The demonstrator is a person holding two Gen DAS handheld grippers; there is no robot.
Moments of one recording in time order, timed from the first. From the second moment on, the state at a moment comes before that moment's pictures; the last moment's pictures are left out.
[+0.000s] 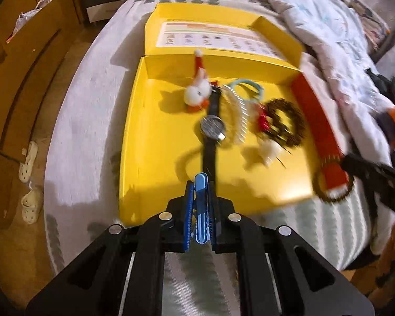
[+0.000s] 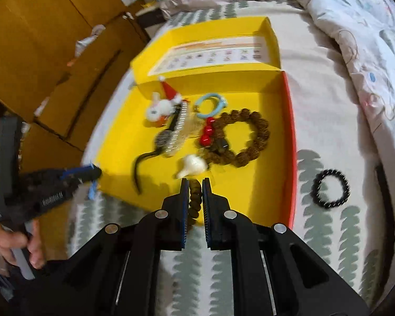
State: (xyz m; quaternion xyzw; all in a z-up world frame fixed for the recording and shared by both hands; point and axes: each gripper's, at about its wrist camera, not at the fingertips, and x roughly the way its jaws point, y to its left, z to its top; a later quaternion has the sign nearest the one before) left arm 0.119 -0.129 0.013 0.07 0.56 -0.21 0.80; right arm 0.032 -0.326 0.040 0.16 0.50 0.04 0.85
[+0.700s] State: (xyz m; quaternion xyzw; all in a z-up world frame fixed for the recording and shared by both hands) left arm 0.180 -0.132 -0.046 0.07 0.60 -0.18 0.78; right arm 0.040 -0.371 0.022 0.18 0.49 -0.01 0.85
